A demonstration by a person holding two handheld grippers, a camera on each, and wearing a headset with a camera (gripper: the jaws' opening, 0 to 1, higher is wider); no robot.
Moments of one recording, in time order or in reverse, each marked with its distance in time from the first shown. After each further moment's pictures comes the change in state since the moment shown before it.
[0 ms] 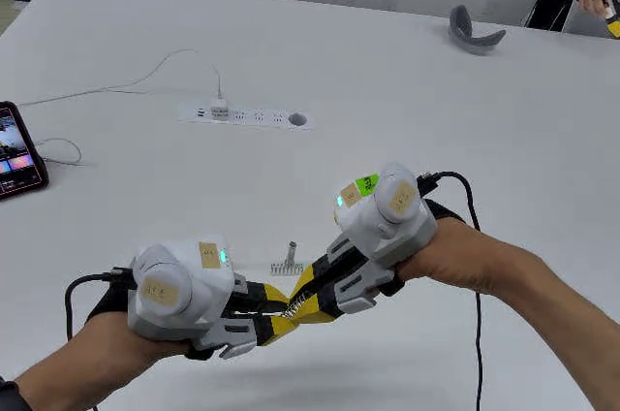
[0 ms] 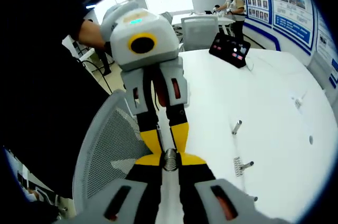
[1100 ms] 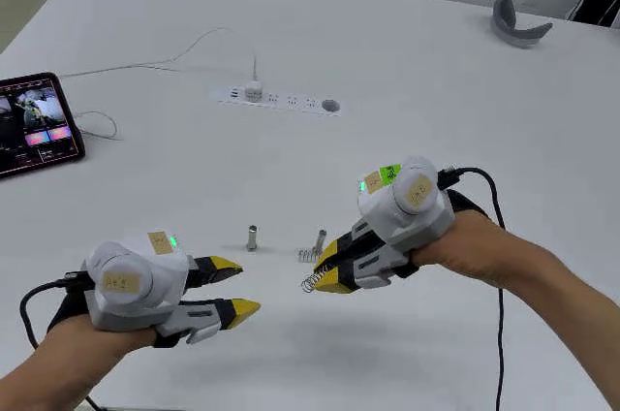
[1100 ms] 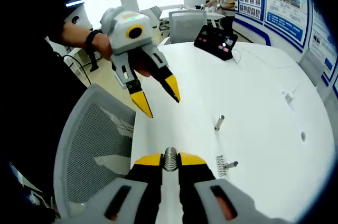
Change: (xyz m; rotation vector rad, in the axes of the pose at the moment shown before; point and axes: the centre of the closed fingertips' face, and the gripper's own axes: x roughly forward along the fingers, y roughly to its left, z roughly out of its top) left arm -0.061 0.060 -0.072 -0.219 0.015 0.302; right arm 0.016 -0.050 -0.012 0.014 0.053 -0.107
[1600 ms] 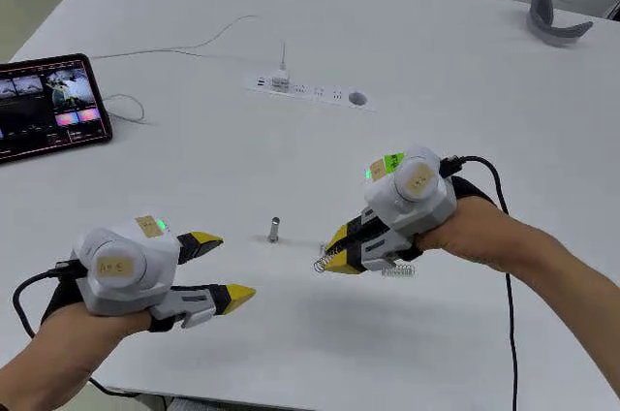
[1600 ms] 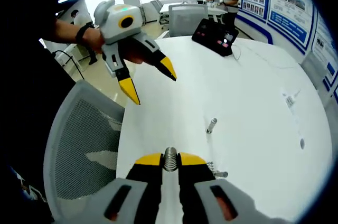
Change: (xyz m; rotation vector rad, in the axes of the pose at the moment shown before) left arm -0.021 0.035 -0.018 -0.079 -0.006 0.130; right arm 0.022 -0.028 0.004 -0.034 0.051 -0.004
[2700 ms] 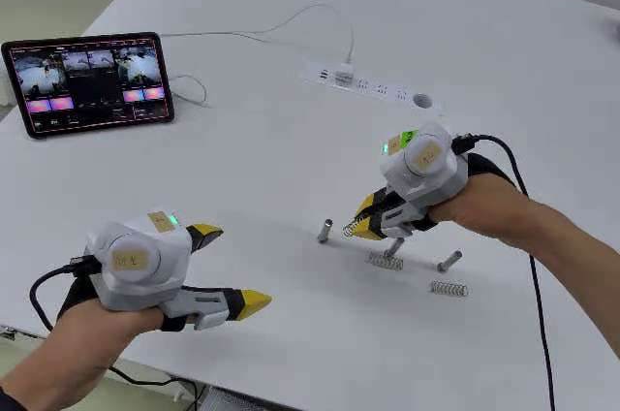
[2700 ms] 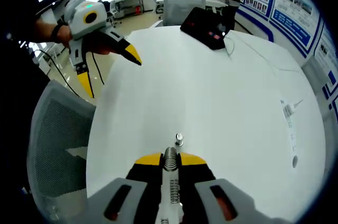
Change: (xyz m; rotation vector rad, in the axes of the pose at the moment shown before) left arm -0.024 0.031 -0.032 -0.136 0.024 0.084; right arm 0.040 -0.069 0.017 -0.046 0.093 -0.035
